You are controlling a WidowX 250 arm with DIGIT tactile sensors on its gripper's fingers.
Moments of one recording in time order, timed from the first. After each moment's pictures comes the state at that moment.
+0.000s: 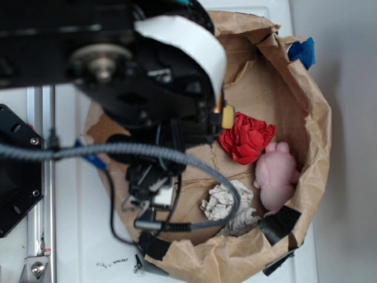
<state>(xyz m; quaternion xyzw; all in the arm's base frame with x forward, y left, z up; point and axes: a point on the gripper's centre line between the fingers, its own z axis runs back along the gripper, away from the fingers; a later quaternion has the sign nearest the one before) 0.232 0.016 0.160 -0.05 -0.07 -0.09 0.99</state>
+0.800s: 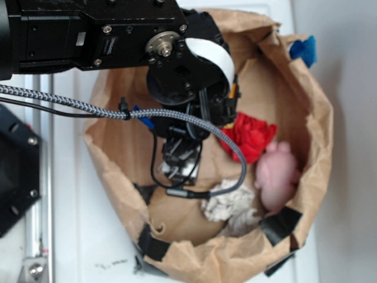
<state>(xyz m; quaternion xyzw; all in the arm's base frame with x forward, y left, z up) 0.255 0.031 0.101 -0.08 -0.11 -0.10 0.99</state>
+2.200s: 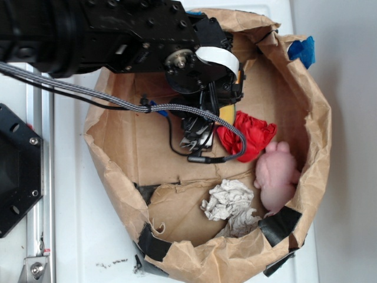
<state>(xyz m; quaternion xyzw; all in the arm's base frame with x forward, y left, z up) 0.274 0.075 0.048 0.02 -0.13 -0.06 0.99</state>
